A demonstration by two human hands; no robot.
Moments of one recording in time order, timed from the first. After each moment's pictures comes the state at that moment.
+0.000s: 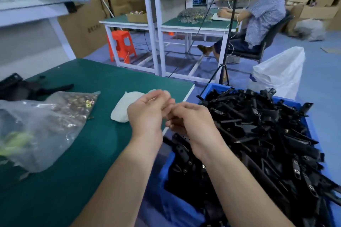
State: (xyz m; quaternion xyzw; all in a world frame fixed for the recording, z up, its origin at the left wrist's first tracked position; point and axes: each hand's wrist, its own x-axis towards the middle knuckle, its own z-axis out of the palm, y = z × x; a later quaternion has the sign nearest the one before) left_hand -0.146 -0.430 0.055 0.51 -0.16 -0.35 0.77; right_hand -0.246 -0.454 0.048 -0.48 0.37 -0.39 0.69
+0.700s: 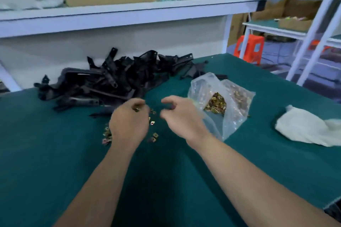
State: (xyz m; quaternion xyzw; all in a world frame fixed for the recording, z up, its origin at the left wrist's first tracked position) left_hand 0.119 -0.107 0.033 0.89 -0.04 0.11 0.44; right_hand 0.070 -0.246 0.035 -0.82 0.11 -0.14 0.55
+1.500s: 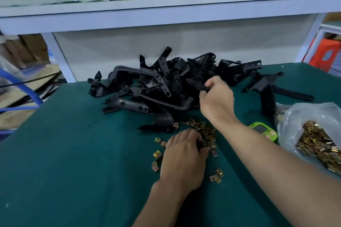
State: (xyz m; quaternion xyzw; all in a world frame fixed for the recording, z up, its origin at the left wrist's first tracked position) left_hand 0.170 -0.076 -0.030 0.93 -0.21 0.08 0.30; right_hand 0.261 -0.214 0.028 -0.87 0.15 -0.25 0.39
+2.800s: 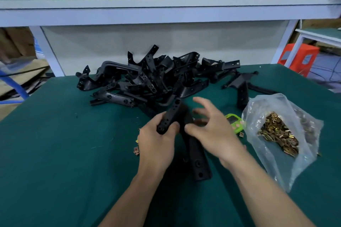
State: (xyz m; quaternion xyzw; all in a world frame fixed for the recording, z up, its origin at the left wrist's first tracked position) left_hand 0.142 -0.076 -0.009 0.75 -0.06 0.09 0.66; right_hand 0.120 -0.227 0.030 -0.84 0.05 -0.09 0.53
